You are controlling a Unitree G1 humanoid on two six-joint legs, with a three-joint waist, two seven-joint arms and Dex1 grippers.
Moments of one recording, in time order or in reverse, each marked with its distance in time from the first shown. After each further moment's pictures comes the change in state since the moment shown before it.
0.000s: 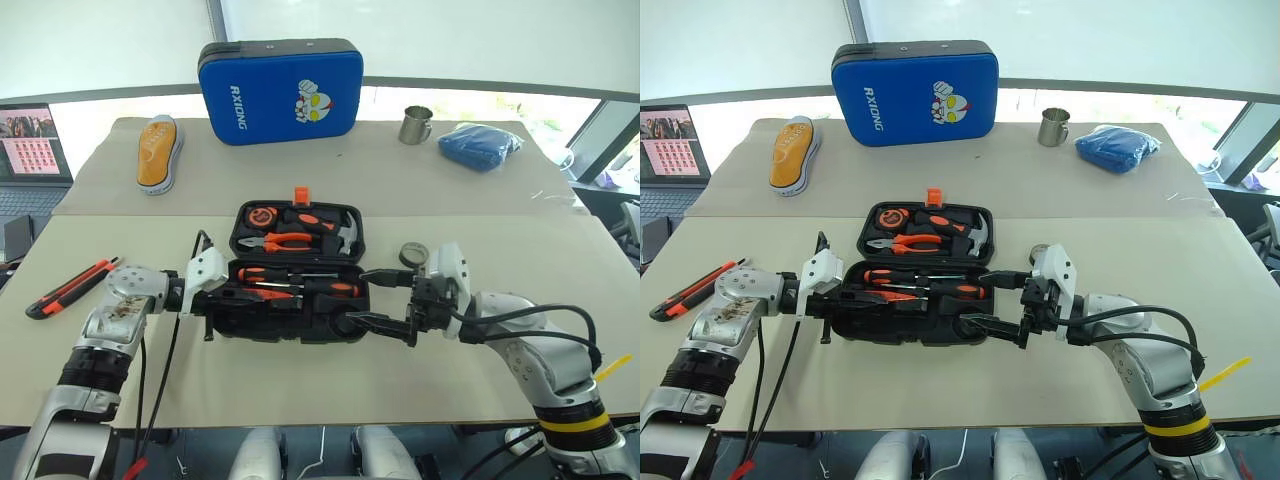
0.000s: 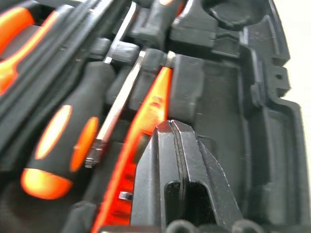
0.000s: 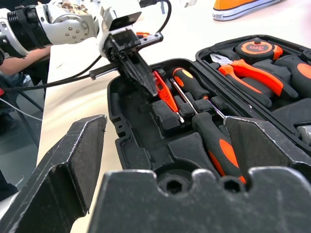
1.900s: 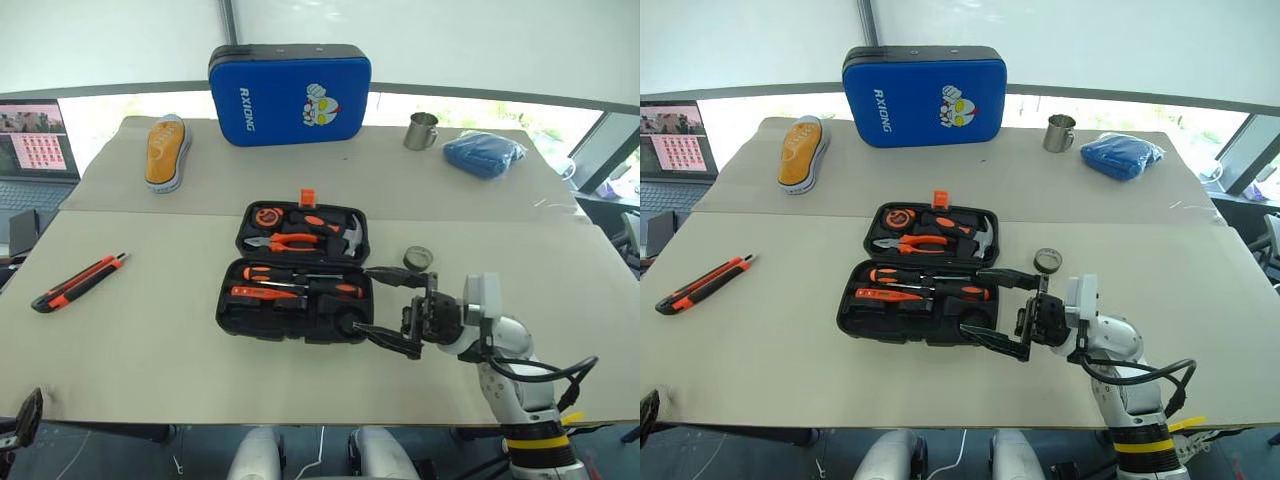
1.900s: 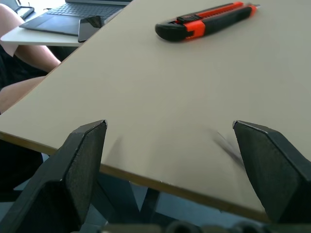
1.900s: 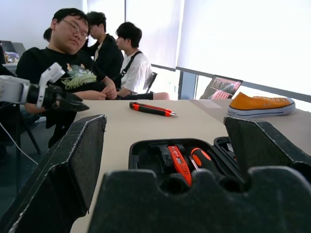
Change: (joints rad) left arm 0.930 -0.258 1.022 -0.257 -0.330 -0.019 0.733; right arm 0.111 0.207 -0.042 0.141 0.000 -0.538 0.233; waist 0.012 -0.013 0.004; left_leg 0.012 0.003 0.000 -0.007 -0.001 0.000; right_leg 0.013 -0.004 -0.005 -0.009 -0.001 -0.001
